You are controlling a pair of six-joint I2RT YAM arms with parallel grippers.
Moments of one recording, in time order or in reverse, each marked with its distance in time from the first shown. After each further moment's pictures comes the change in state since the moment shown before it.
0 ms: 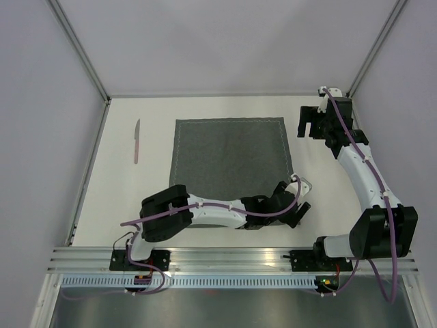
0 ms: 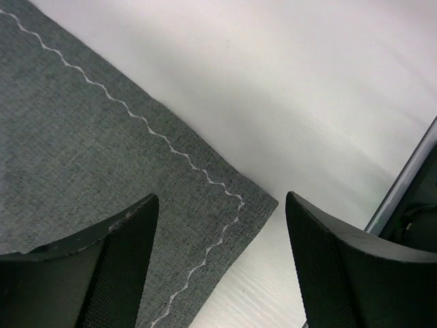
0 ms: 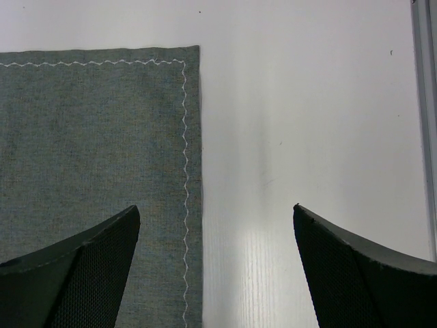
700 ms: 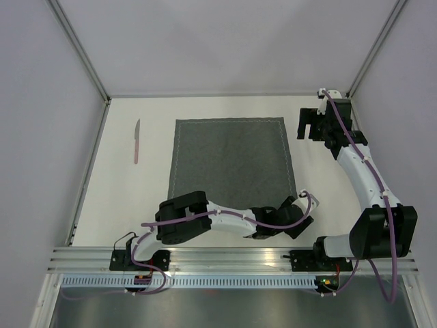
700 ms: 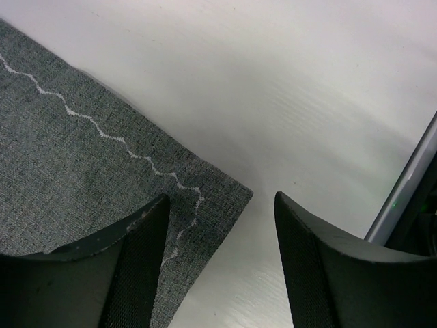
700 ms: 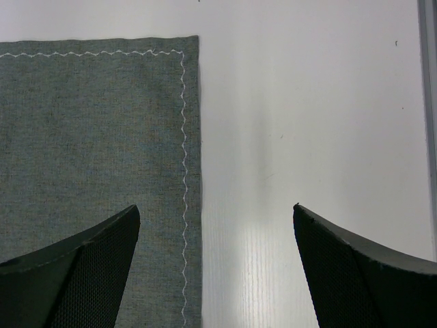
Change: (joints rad) left arm -0.059 0.163 0.054 0.034 0.024 0.039; right arm 0.000 0.000 -0.016 0.001 -0.002 -0.002
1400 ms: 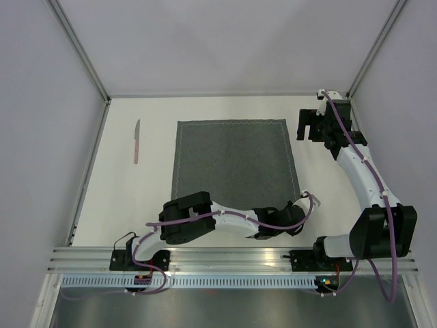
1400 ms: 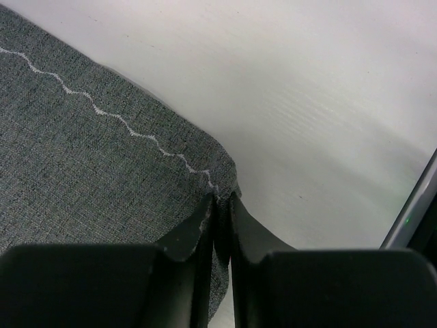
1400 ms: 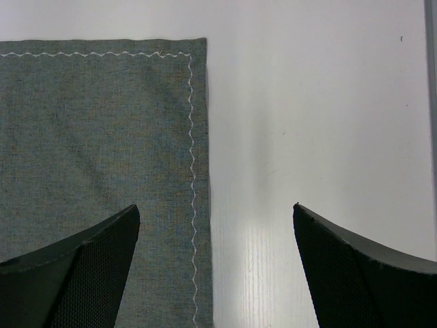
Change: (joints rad) left arm 0.000 0.046 0.030 0.017 -0.015 0.005; right arm 0.000 0.000 -0.010 0.000 -0.008 -0.004
